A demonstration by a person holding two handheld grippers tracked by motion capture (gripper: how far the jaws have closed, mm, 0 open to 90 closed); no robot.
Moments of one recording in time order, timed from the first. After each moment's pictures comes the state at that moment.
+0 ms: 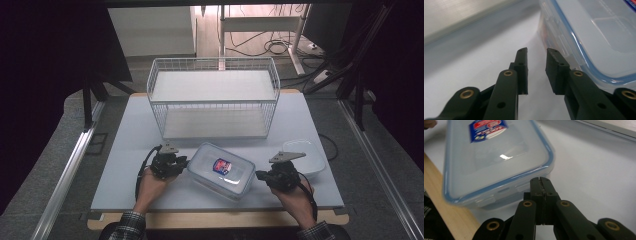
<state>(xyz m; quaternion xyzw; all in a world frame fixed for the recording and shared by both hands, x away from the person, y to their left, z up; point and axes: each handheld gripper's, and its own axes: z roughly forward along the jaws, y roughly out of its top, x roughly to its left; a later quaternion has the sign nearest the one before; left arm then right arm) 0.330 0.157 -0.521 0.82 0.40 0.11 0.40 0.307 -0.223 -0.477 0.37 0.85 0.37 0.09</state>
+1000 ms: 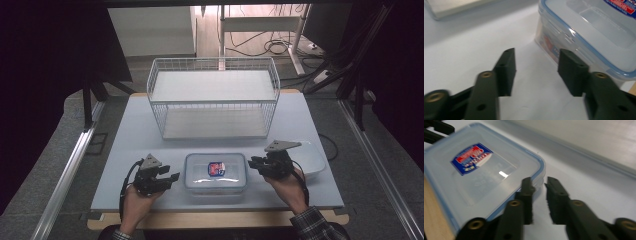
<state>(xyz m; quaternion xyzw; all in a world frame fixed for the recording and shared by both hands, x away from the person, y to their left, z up) 0.274 0.188 -0.512 0.78 0.45 0.14 0.41 0.335 -0.211 -0.469 0.35 0.83 0.42 0.11</state>
